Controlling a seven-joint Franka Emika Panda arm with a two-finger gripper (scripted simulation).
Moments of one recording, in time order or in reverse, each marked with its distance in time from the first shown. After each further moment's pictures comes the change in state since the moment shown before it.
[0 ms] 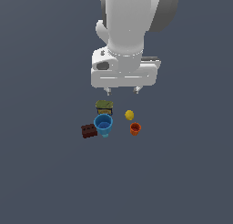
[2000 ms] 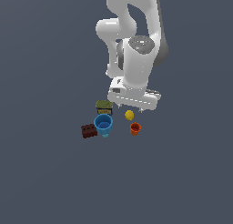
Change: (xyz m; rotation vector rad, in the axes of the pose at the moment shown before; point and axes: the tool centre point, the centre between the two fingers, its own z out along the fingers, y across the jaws) arm -0.018 -0.043 0.130 -0.008 0.025 0.316
